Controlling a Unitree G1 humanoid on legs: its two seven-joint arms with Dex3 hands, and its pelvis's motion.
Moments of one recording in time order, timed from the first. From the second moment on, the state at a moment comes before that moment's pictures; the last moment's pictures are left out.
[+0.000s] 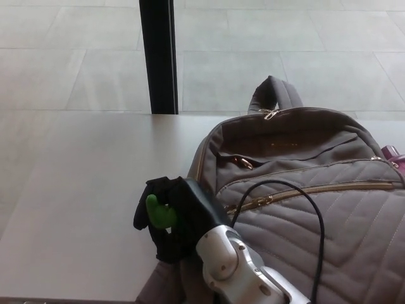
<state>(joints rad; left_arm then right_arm) 0.22 0.45 0.36 1.14 -0.25 -0.31 -0.30 -0.58 0.11 0.62 0.47 -0.29 0.26 -0.23</state>
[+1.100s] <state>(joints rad) 0.22 0.45 0.34 1.14 -0.24 -0.31 -0.29 -0.58 0.11 0.70 0.51 -0.28 0.23 -0.23</state>
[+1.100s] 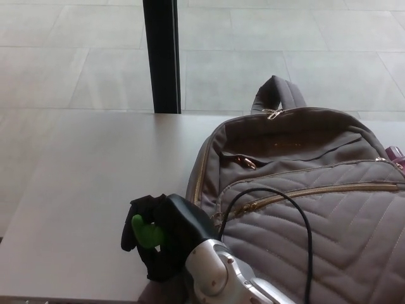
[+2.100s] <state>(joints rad) 0.22 0.45 0.34 1.14 -0.24 -0.31 -0.29 -0.58 0.11 0.70 0.55 -0.27 0.18 -0.23</state>
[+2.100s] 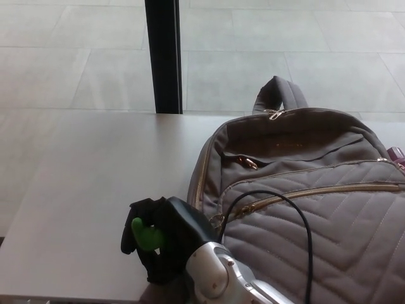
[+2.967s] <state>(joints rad) 0.25 0.45 0.34 1.15 -0.24 -0.31 -0.29 -0.58 0.11 0.70 0.59 -0.27 0.14 -0.23</state>
